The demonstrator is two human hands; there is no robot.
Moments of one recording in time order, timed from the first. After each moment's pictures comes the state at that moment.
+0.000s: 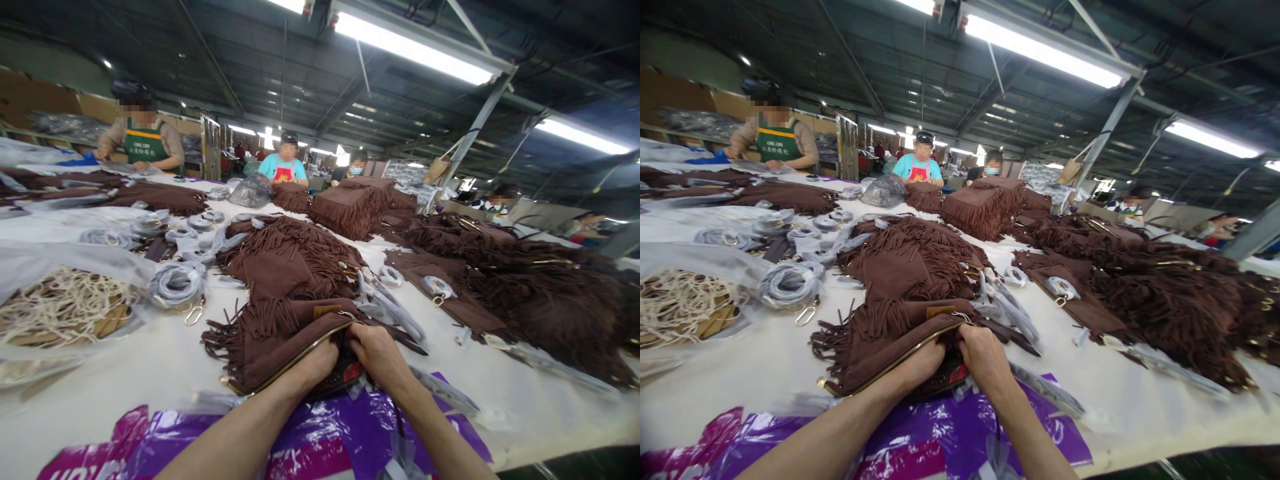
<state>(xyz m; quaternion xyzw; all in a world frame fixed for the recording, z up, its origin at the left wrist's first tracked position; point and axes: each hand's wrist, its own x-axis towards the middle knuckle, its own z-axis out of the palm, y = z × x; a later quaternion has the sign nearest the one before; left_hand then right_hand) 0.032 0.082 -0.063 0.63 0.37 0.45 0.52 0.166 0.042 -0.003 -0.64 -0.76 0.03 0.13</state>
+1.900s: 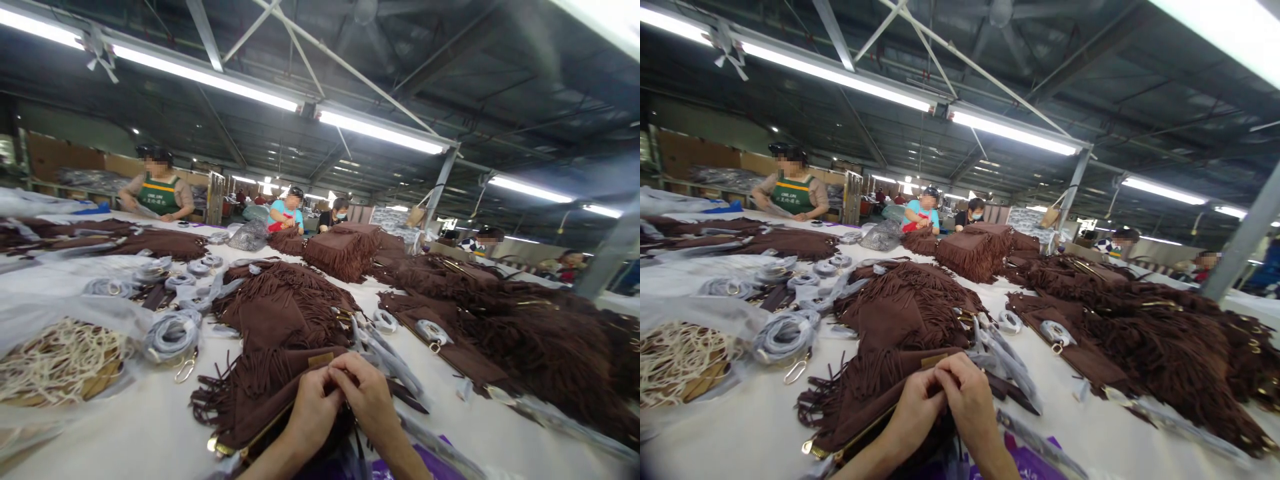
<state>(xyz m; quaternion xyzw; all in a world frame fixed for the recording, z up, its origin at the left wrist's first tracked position) 0.019 0.054 -0.003 0.61 0.29 0.52 0.53 0.131 0.036 0.027 -0.51 -0.69 0.16 0.49</state>
